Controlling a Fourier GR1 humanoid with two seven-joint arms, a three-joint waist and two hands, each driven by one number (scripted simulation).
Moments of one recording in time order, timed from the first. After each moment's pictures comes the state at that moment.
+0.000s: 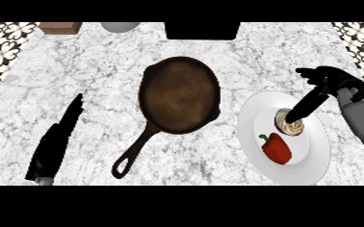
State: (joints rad) left arm 0.06 0.44 -0.23 -1.58 0.05 0.24 0.11; right arm -0.54 -0.63 0.27 -1.23 -0.09 0.32 1.00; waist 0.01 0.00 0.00
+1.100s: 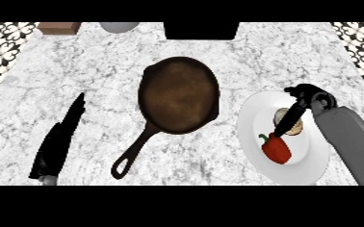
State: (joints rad) left arm 0.06 0.37 -0.18 -1.58 -0.02 0.19 0.13; right arm -0.51 -0.52 0.31 -1.09 0.04 0.36 1.01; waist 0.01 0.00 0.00
